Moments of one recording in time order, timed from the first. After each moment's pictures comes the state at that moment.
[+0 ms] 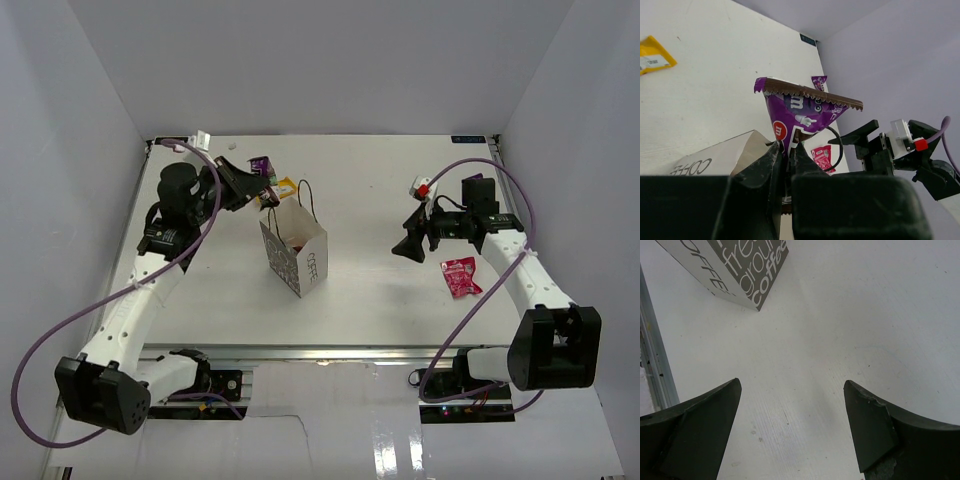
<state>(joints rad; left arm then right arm) -0.23 1.10 1.06 -0.12 0.34 -0.77 0.09 1.31 0.97 -0.53 -0.95 -0.66</state>
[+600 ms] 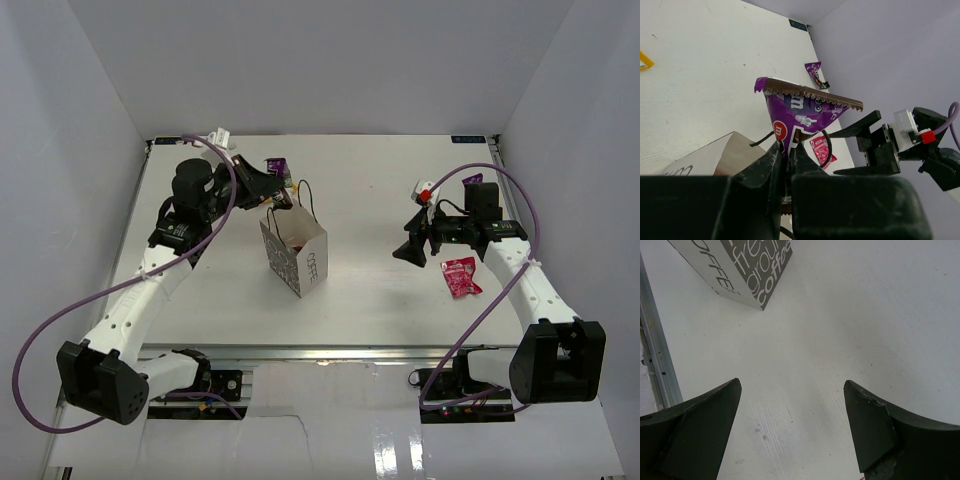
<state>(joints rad) -0.33 1.17 1.10 -0.10 0.32 -0.74 0.09 1.23 0.93 -0.53 -0.95 -0.66</state>
